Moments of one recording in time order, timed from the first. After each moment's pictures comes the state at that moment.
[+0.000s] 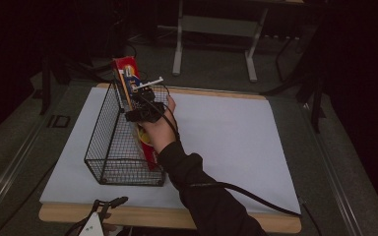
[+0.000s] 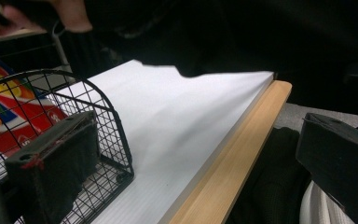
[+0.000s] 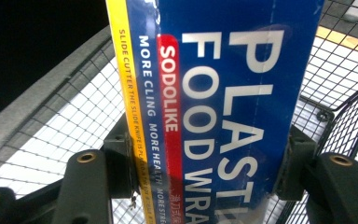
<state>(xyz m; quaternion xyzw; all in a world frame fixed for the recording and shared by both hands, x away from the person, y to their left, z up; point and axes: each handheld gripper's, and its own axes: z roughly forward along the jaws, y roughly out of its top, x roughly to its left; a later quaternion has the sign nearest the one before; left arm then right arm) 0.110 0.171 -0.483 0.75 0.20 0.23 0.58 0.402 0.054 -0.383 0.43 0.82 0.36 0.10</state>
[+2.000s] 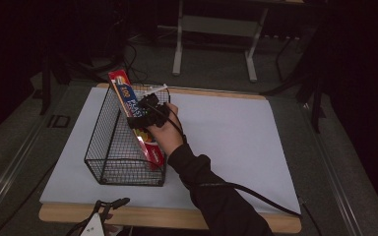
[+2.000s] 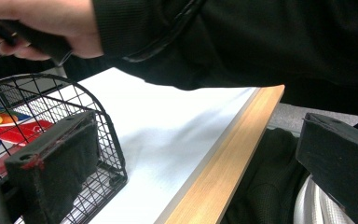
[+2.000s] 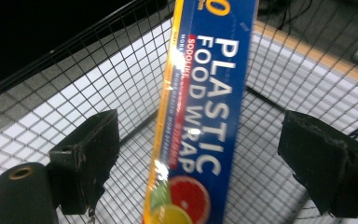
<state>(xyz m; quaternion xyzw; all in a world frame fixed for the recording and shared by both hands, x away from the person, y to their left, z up) 0.109 0.169 -0.483 0.75 0.19 0.22 0.59 0.410 0.036 -0.406 0.35 0.84 0.40 0.12</state>
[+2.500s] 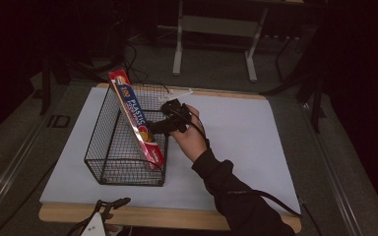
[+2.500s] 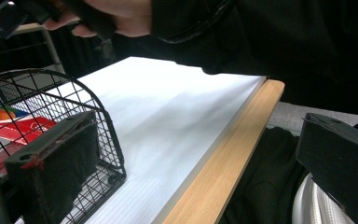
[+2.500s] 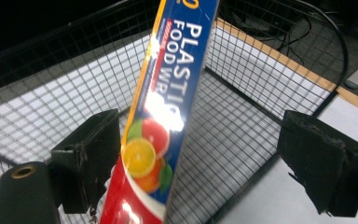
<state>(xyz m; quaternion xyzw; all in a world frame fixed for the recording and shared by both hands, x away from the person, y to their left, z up) 0.110 0.168 -0.484 0.76 0.20 0.22 0.59 0.393 -0.028 -0.397 0.30 0.84 0.43 0.13</state>
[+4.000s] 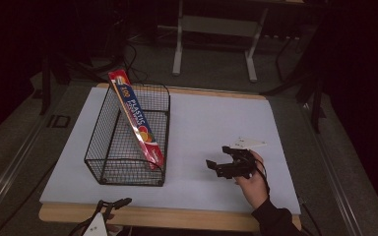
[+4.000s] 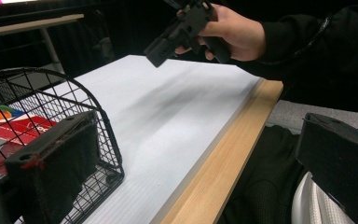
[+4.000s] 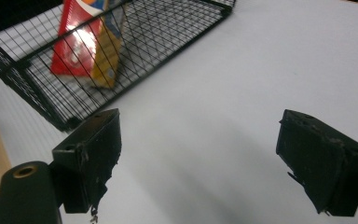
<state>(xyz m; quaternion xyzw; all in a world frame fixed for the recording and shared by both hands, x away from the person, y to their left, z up) 0.110 0.166 -0.484 0.76 0.20 0.21 0.58 0.317 -0.210 -0.475 0.36 0.81 0.45 0.11</state>
